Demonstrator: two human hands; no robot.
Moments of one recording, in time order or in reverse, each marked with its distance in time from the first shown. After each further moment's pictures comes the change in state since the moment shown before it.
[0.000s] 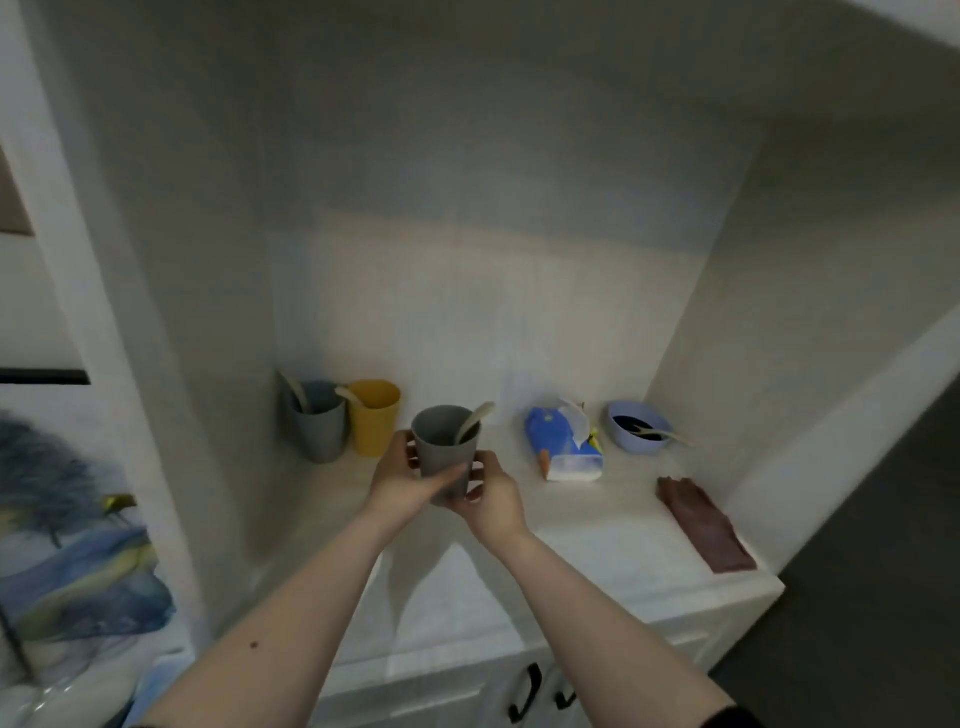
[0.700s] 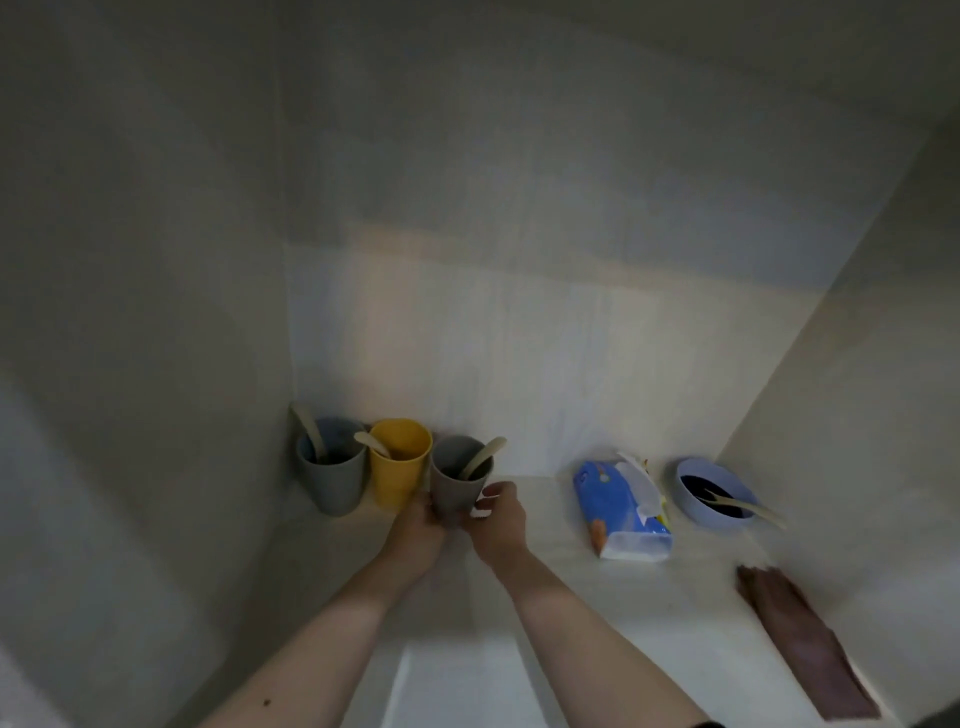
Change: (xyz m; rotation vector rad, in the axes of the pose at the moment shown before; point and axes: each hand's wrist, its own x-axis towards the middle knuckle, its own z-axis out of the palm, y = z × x) left_hand 0.091 -0.055 0.005 0.128 -0.067 -0.089; right_hand 0.120 0.024 0.066 0.078 0.003 0.190
